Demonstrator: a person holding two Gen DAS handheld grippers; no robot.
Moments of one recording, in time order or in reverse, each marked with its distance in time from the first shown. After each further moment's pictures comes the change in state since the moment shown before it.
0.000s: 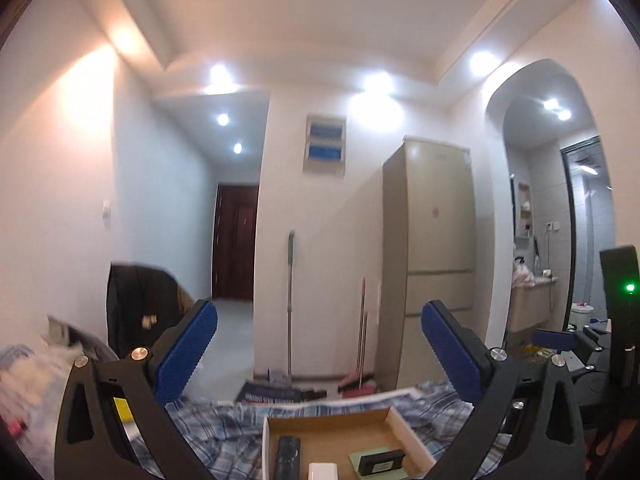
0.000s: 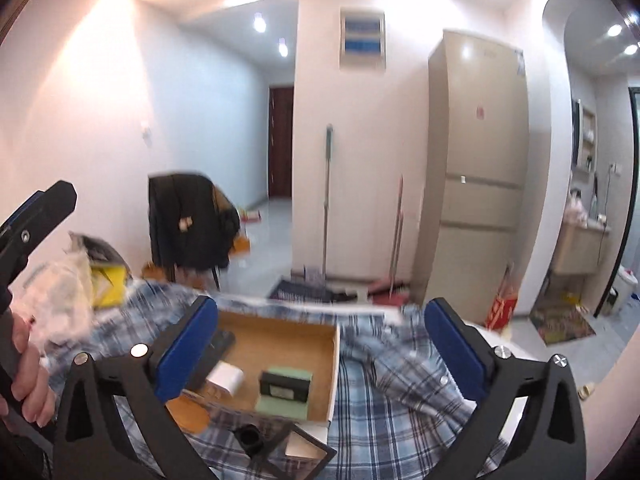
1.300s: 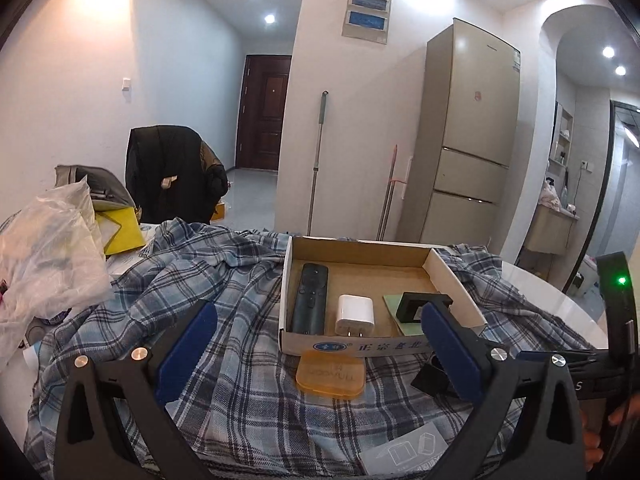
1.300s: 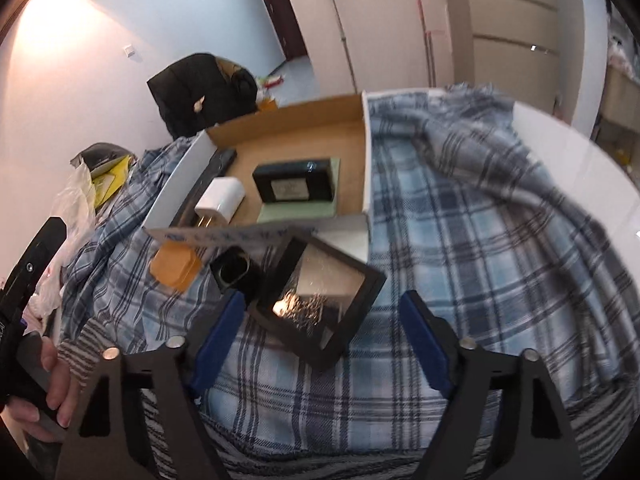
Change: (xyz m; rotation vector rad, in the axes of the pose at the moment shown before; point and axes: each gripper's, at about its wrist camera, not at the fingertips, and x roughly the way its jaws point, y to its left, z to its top) left arm 0.038 0.023 -0.150 -0.109 0.513 0.102; right arm 0.093 -0.027 -0.159 0.234 0.610 0.203
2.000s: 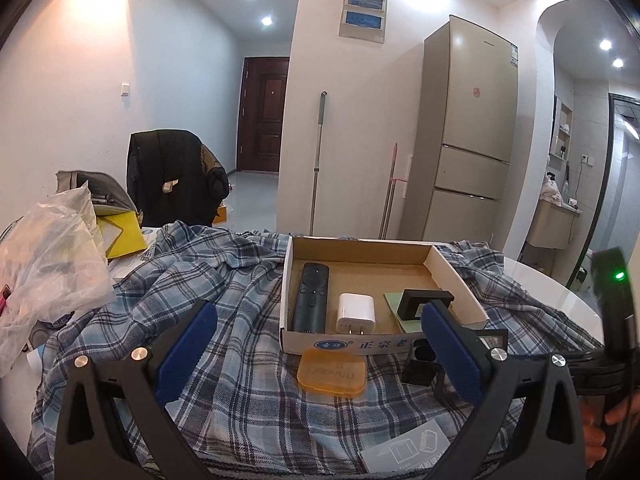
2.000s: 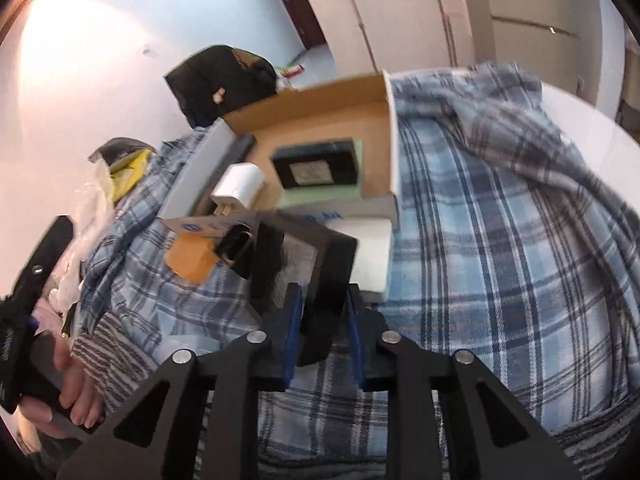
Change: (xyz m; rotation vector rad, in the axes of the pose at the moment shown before) left arm 0.000 -0.005 -0.004 0.018 -0.009 0.013; right arm 0.005 -0.002 0.000 -0.009 0.013 0.106
